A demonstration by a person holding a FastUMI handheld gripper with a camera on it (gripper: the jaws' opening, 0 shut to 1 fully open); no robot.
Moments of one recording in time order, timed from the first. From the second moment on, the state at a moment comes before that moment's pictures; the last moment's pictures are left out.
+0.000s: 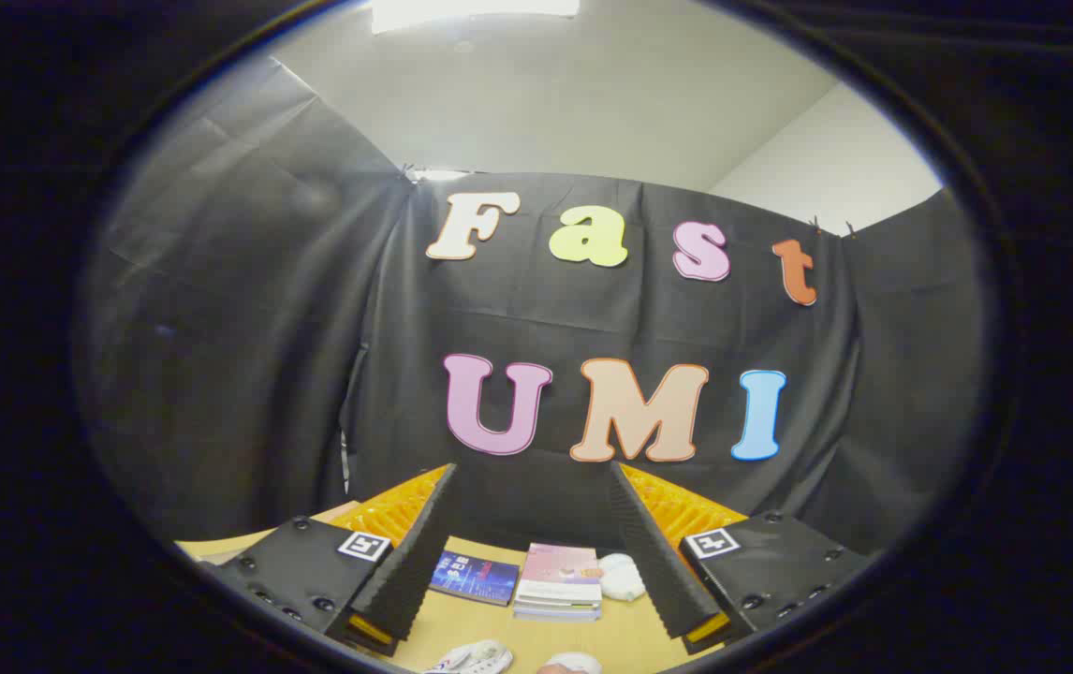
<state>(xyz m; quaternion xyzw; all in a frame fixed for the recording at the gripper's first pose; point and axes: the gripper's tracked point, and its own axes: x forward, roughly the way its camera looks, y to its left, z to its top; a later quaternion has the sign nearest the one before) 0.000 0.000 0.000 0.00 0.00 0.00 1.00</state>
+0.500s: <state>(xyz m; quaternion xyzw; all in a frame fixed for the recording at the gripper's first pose) 0.013 -0.013 0.025 0.01 0.00 -0.01 1.00</state>
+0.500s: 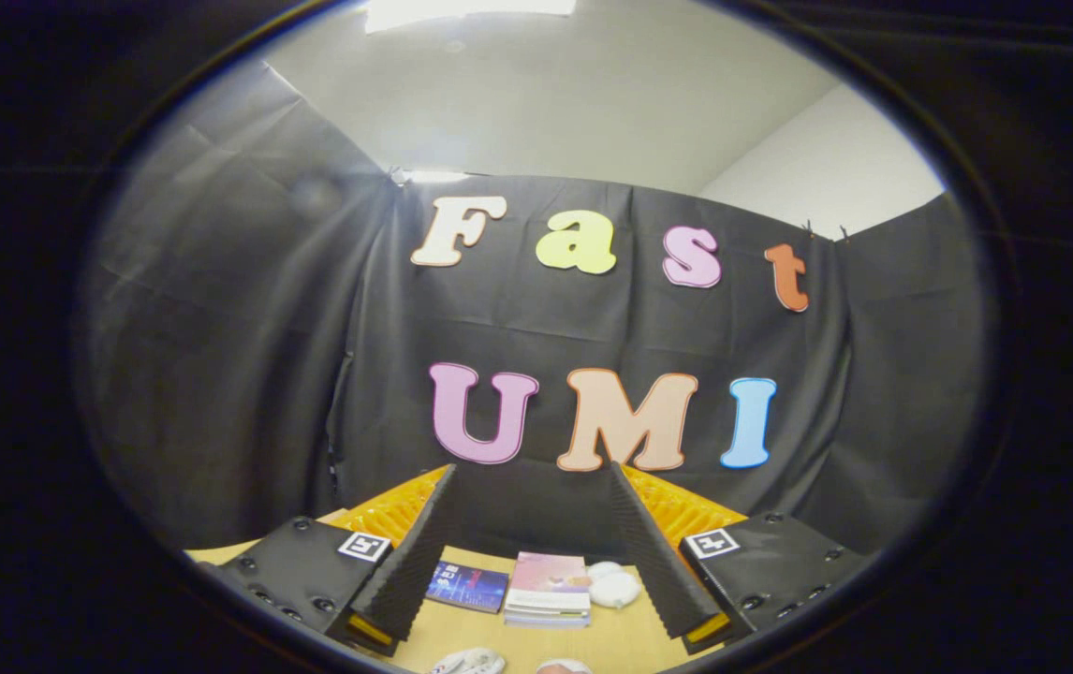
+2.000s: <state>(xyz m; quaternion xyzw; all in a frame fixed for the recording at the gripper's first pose) -0.061 0.204 -0.323 0.47 0.40 0.23 0.75</state>
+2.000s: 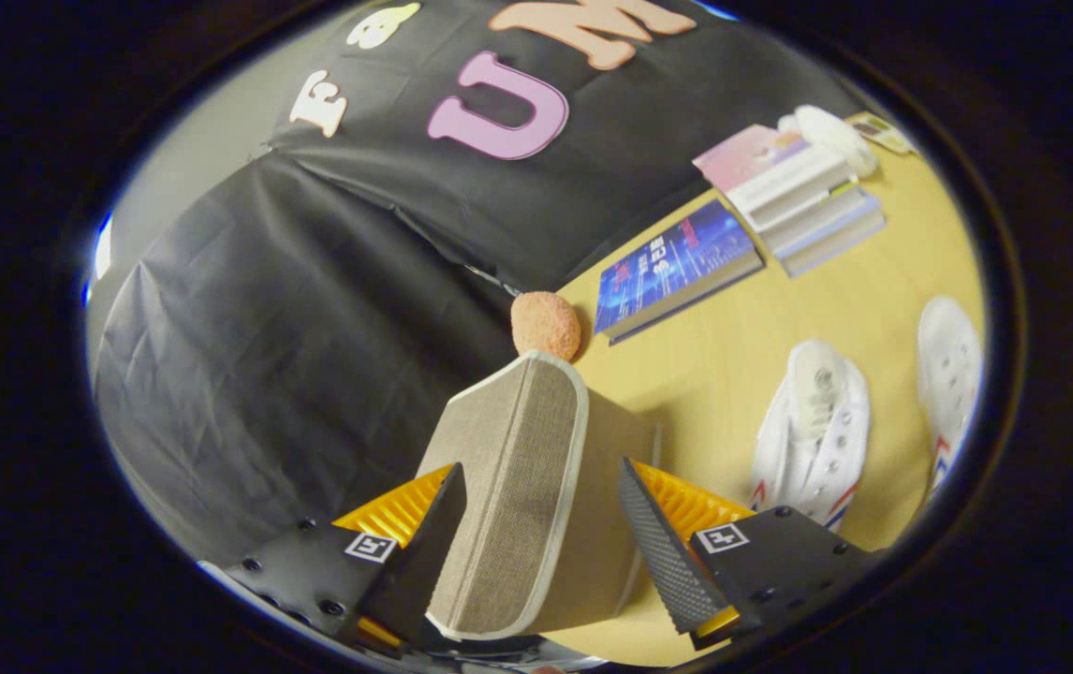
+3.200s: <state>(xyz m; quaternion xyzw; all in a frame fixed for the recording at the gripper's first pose) -0.106 0.247 -0.302 0.60 0.45 0.31 0.58</state>
